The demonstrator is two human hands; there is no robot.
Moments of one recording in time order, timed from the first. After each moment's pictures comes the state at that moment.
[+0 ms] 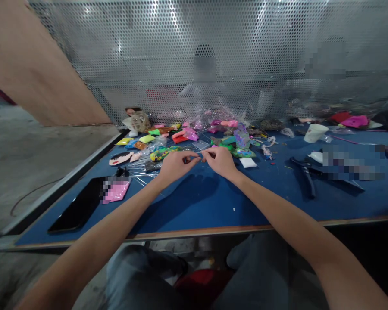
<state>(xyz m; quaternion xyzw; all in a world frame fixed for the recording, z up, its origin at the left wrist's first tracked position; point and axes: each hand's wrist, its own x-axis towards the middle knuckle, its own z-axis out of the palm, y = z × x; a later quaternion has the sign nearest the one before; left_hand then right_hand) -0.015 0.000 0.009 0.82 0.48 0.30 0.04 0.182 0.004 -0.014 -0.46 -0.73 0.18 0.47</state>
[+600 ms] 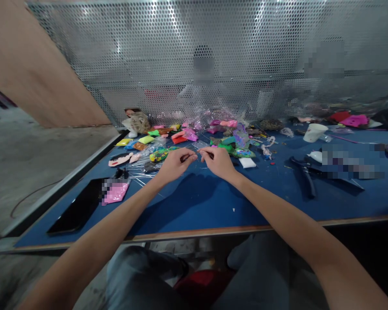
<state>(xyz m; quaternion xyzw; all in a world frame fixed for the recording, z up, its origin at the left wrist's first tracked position) -0.020 0.010 0.008 0.85 0.39 0.35 0.09 0.180 0.003 -0.012 -0.43 -0.74 0.16 0.49</state>
